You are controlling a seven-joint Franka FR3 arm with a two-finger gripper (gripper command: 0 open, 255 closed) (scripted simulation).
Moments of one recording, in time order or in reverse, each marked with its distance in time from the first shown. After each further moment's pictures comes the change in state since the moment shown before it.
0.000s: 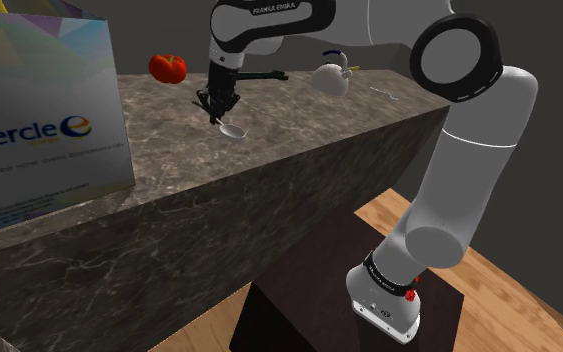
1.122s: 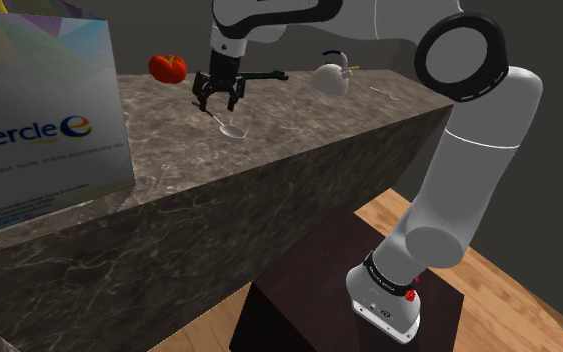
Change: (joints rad) arm -0.001 -0.020 -0.001 0.044 -0.002 -0.064 0.005
